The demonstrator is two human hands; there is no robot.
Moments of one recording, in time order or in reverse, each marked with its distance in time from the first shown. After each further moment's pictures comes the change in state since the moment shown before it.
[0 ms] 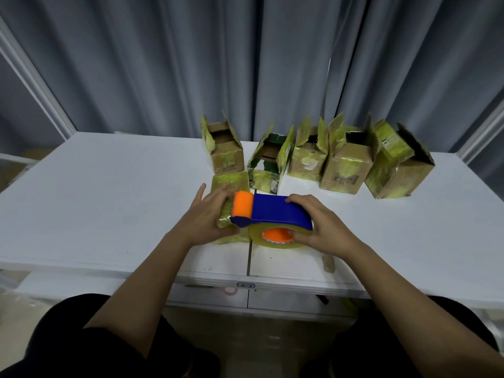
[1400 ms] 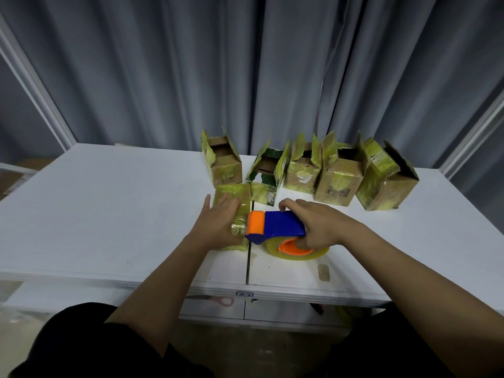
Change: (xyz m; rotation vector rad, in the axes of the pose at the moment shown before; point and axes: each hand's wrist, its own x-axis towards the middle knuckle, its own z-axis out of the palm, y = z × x) left_hand 0.017 0.032 -0.008 0.164 -0.158 -0.141; right_hand 0.027 -0.037 -0.037 -0.557 -0.332 -0.035
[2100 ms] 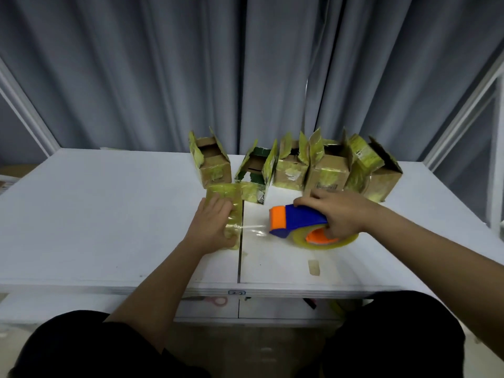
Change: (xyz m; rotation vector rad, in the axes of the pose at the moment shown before) left_hand 0.003 0.000 0.015 0.079 0.156 0.092; right_hand -0.039 0.030 -0.033 -0.332 -0.081 0.054
